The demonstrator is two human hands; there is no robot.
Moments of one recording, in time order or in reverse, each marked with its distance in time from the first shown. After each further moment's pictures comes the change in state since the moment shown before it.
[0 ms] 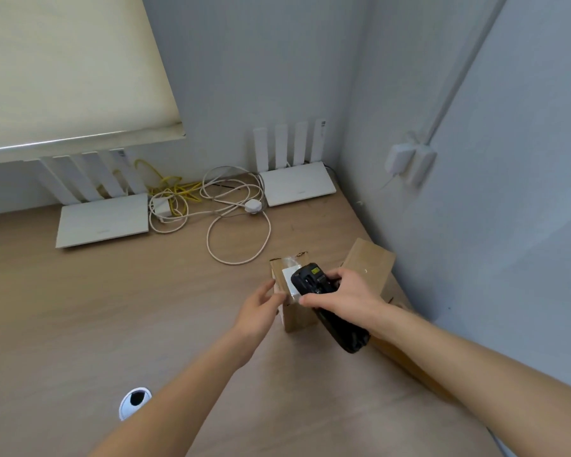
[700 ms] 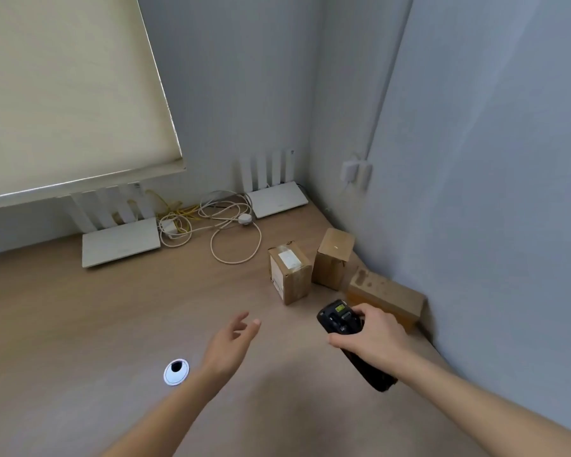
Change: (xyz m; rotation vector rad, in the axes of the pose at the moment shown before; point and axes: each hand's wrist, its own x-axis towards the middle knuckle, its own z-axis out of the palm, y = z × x) left_hand -0.164 -0.056 -0.086 0.289 0.000 0.203; right_hand -0.232 0.011 0.030 -0.233 0.284 0.118
